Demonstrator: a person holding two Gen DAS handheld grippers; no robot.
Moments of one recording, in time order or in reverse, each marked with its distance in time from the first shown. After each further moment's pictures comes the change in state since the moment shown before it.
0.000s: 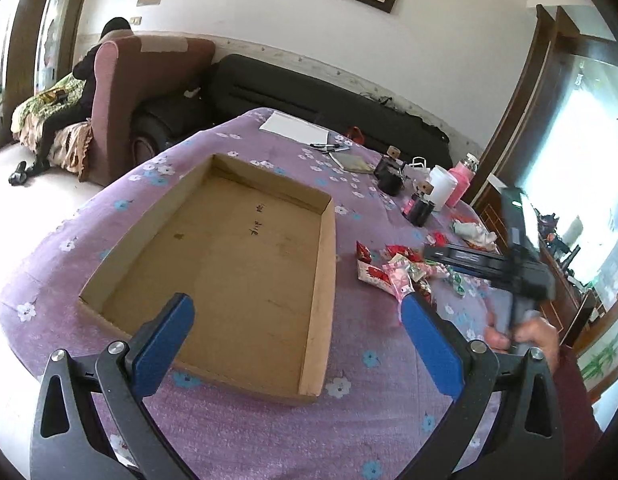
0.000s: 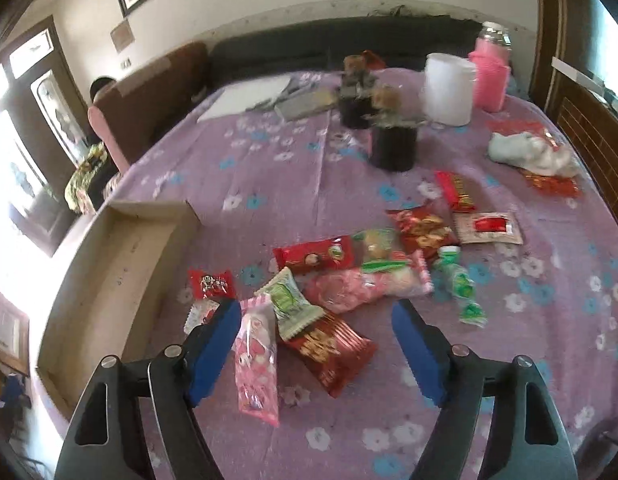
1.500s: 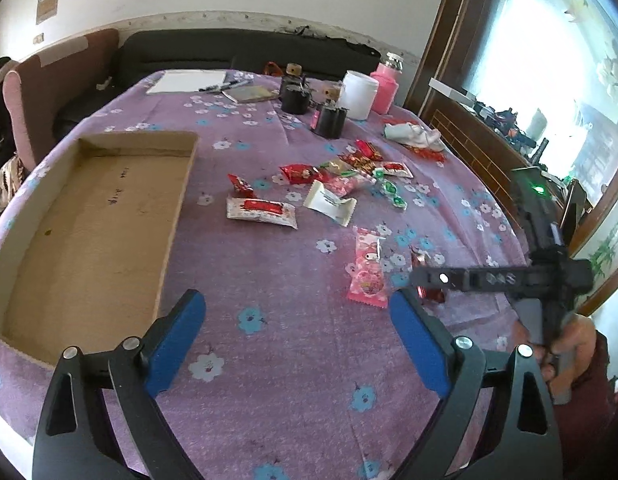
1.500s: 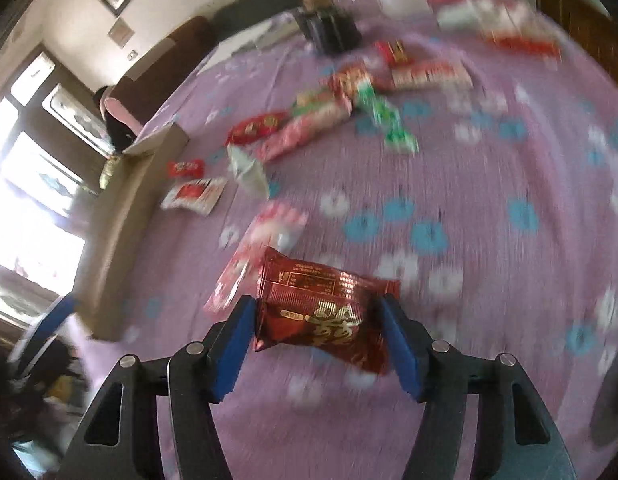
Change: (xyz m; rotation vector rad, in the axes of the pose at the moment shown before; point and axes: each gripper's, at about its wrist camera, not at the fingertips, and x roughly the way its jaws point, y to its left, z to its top) left arm 0.059 -0.124 -0.034 0.274 0.223 -0.124; right arm -0.033 -0.100 -0.100 0.145 0.220 0.235
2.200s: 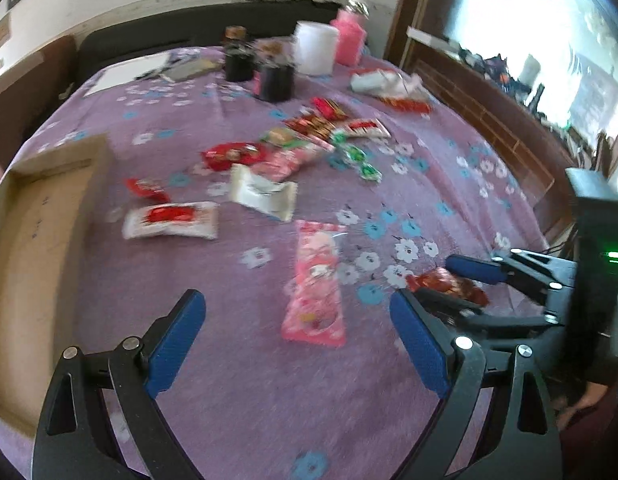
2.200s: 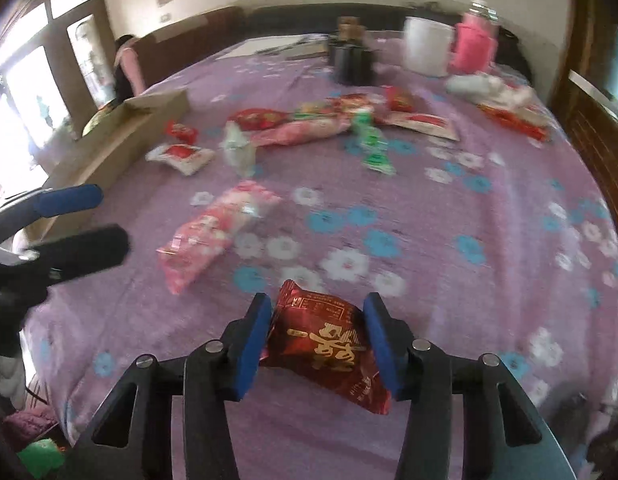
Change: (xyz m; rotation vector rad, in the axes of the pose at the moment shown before) left arm 0.085 -0.069 0.020 0.150 0.129 0.008; right arm -0.010 0.002 -0.034 -0.297 -0.153 -0.235
